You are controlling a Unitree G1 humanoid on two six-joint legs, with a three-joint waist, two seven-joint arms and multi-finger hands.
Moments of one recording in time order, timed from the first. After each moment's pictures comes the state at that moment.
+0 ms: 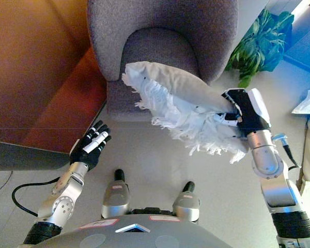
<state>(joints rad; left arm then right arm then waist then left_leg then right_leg) 0.28 0.41 -0.08 0.07 -0.78 0.03 0.05 0.18 -0.72 -0.05 -0.24 -0.13 0.03 -0.05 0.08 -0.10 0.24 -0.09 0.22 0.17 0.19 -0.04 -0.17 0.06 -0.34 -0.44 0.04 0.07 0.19</state>
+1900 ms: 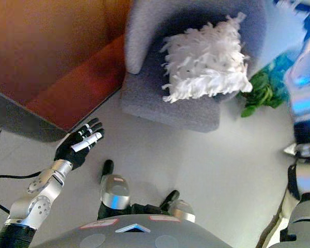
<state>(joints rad) 0.31 0.60 -0.07 -0.04 -0.78 0.11 -0.03 -0.50 -0.82 0.10 0.26 0.10 0.05 -0.49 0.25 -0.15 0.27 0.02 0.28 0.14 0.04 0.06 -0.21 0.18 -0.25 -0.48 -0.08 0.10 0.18</state>
